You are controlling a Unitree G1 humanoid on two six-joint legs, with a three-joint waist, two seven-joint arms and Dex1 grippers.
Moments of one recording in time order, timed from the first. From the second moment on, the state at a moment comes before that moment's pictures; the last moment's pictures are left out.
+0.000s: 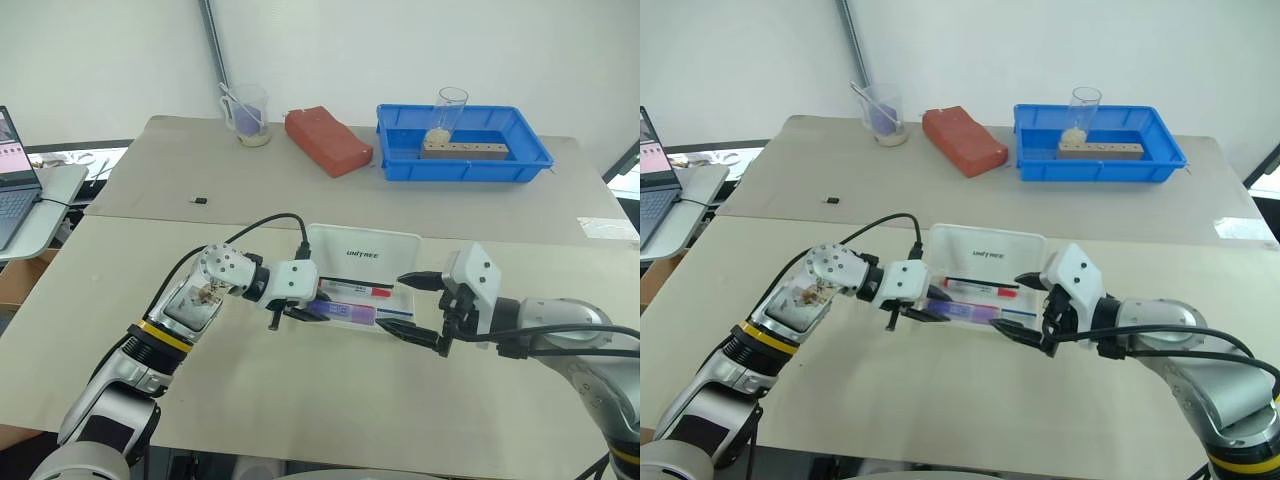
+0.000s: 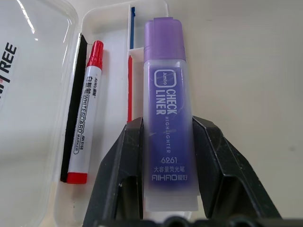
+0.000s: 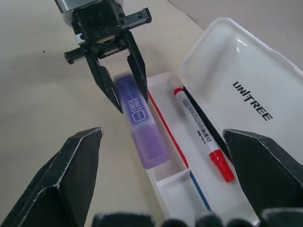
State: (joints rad) left arm -0.60 0.57 -0.43 0.08 -0.06 0.13 -1.29; right arm -0.10 -0.82 -0.07 -0.71 0.65 0.84 0.69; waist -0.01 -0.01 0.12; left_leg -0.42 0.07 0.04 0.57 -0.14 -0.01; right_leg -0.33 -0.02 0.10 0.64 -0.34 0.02
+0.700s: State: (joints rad) left arm -0.62 0.56 -0.39 0.02 -0.10 0.15 -1.31; right arm -0.05 -0.89 -0.15 -0.60 0.60 0.79 0.72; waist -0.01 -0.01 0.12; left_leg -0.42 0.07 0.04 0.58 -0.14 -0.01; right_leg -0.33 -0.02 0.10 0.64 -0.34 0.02
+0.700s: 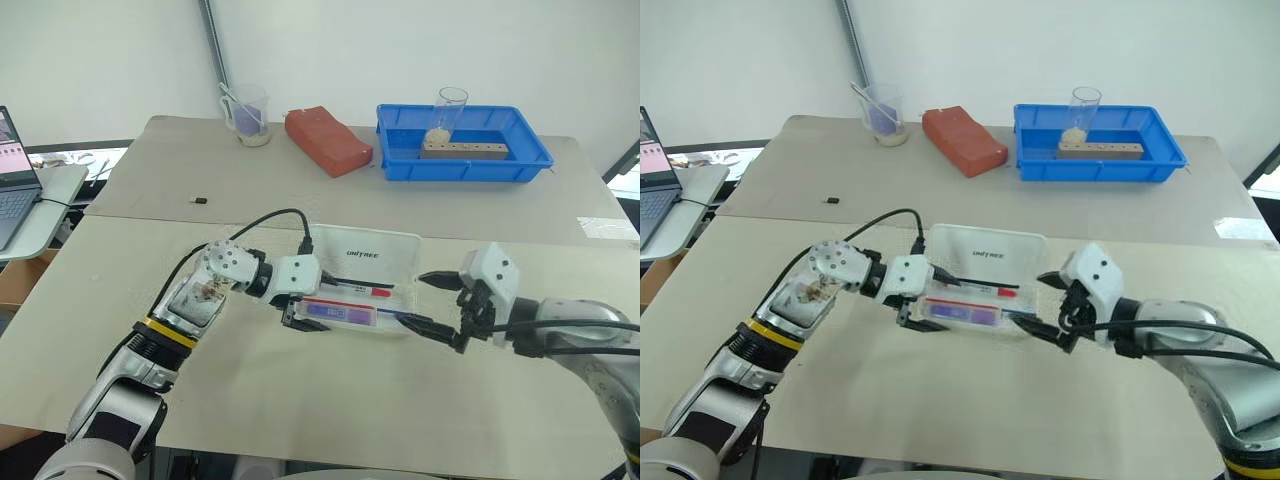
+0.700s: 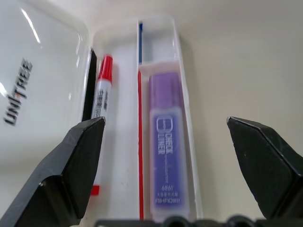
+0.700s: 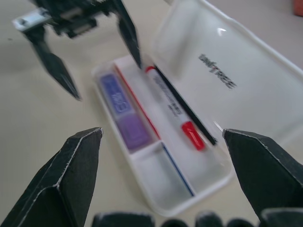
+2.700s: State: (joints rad) left arm -0.55 0.66 -0.33 -0.28 -0.28 0.27 -1.28; right arm -0.34 -0.83 0.27 -0.22 0.23 0.57 1.13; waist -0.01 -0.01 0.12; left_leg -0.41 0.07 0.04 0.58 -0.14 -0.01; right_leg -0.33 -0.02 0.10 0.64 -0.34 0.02
